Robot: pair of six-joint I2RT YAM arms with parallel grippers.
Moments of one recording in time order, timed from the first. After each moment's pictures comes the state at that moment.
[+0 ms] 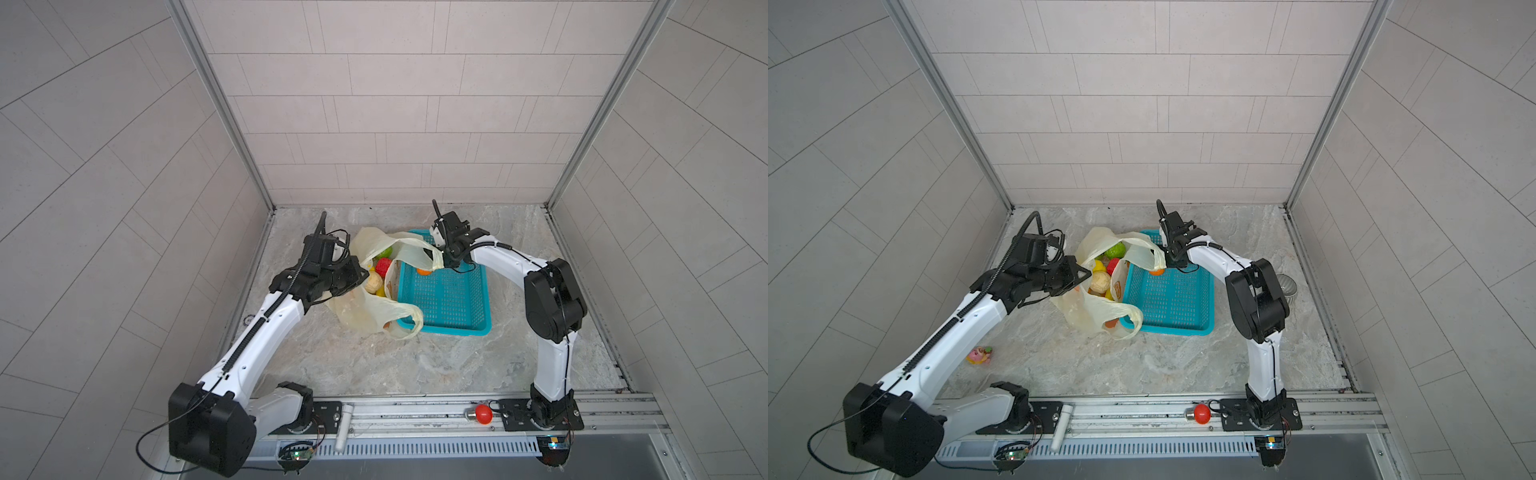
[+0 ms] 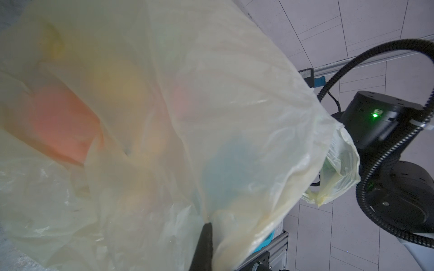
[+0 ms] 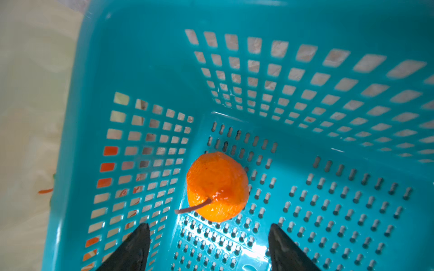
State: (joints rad) left arm -0.28 1.17 0.99 -0.59 0.42 -0.78; right arm 0.43 1.99 1.55 -0.60 -0.16 0.39
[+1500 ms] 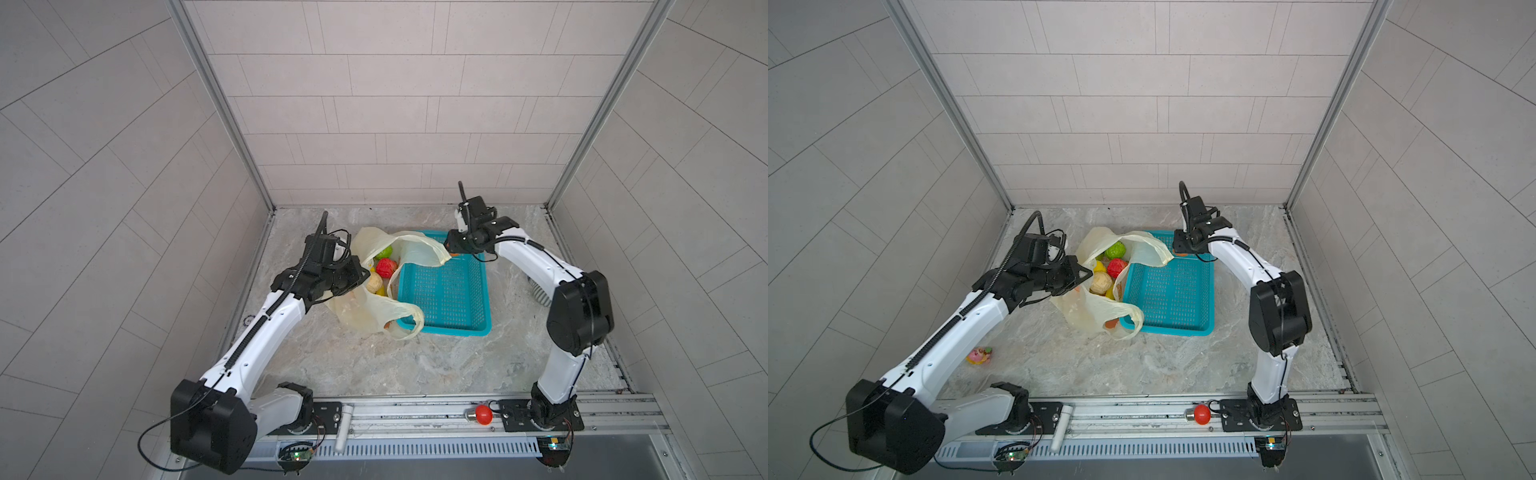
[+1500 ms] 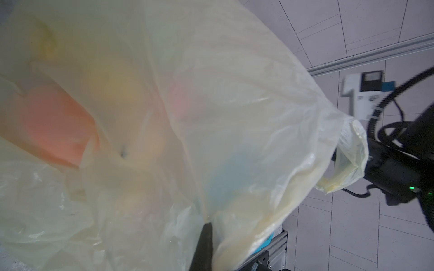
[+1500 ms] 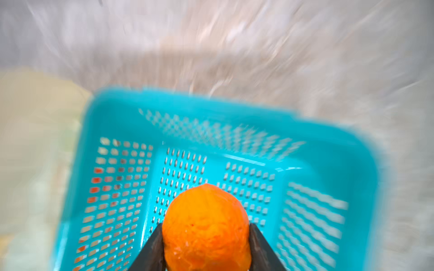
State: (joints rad) left arm -0.28 1.18 0.99 -0.58 0.43 -0.78; right arm 0.31 1.76 1.57 -0.71 -0.02 0.34
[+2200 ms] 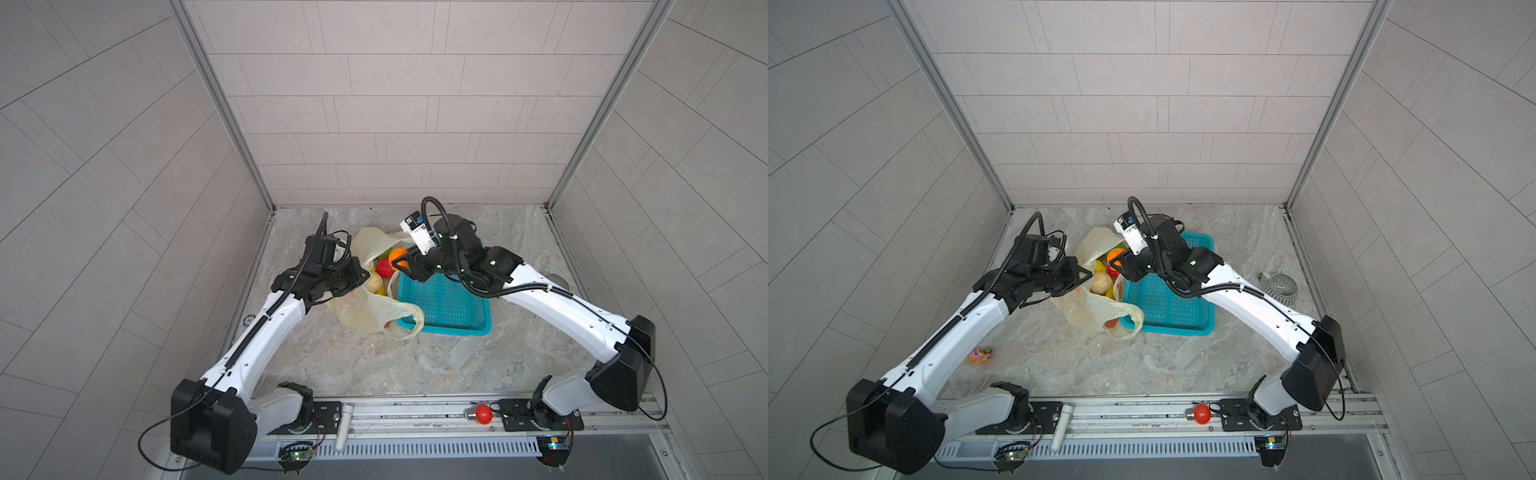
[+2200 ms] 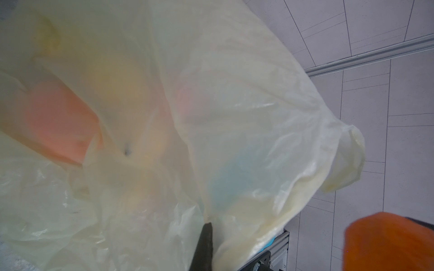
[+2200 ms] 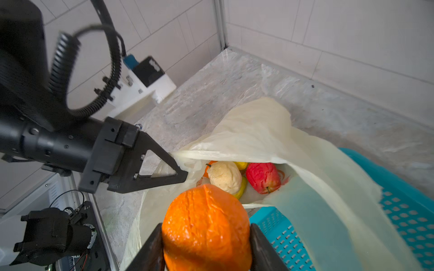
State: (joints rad) left arm -0.28 1.18 0.98 -0.58 0.42 -0.77; right arm 0.76 1.53 1.43 -0.47 -0.17 0.17
